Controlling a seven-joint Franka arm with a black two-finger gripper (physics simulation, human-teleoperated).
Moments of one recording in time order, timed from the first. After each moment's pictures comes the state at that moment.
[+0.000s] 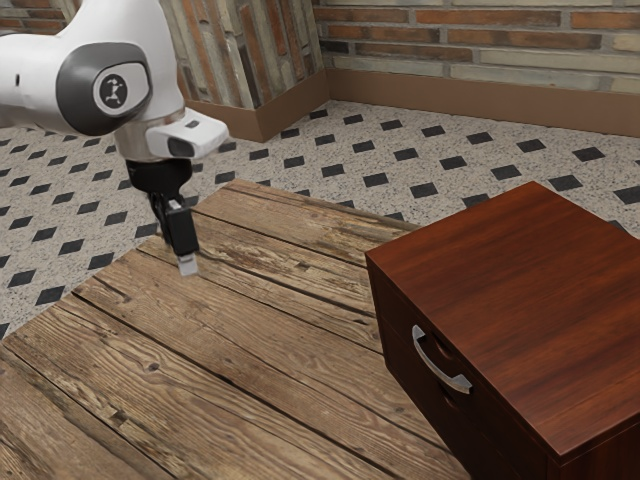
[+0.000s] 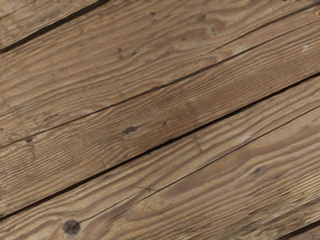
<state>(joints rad) 0.01 0.04 0.20 -1.49 0.06 1.43 0.65</state>
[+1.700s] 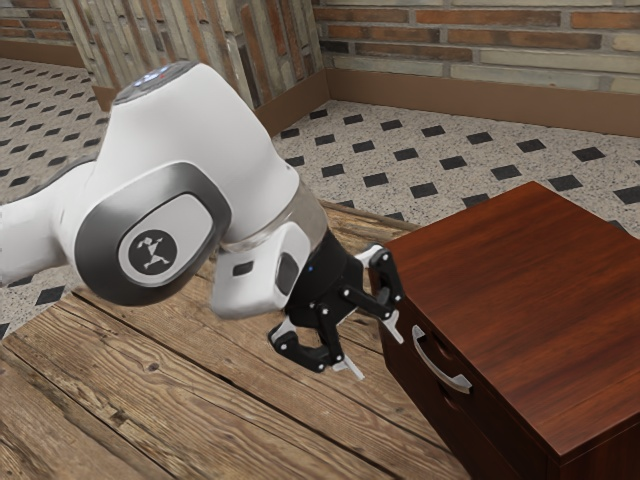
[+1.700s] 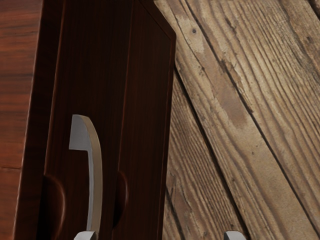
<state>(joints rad) -0.30 -0.28 0.00 -2.00 -0.19 2.03 1.74</state>
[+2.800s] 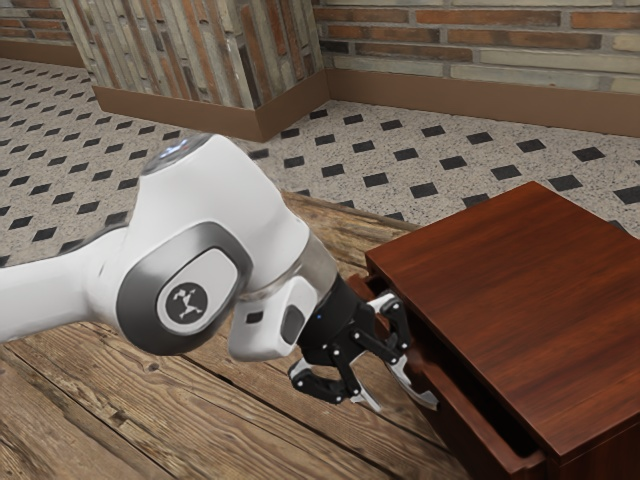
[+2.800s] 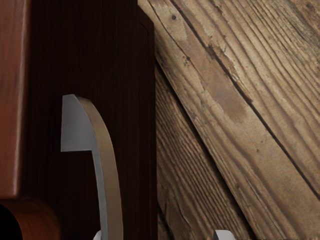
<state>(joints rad) -0.30 -0.27 0.01 -2.15 -0.30 2.20 1.95</state>
